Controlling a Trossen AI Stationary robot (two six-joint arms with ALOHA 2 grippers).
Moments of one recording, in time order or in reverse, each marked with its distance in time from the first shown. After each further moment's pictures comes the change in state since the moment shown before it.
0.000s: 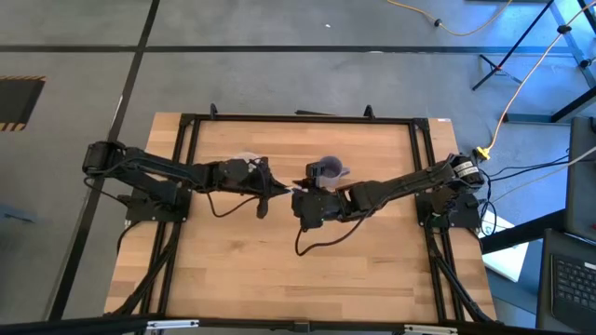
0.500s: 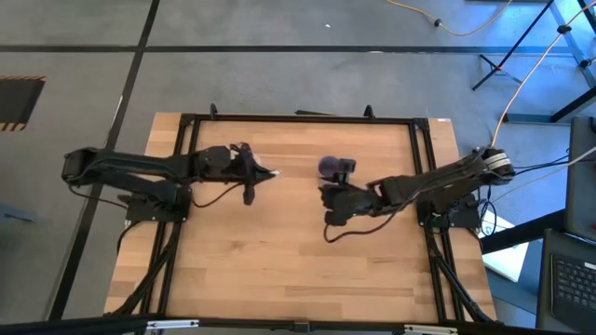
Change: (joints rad) left arm 0.084 -0.266 0.000 -0.291 -0.037 -0.018; right arm 0.011 -0.274 -0.307 -0.023 -0.013 0.236
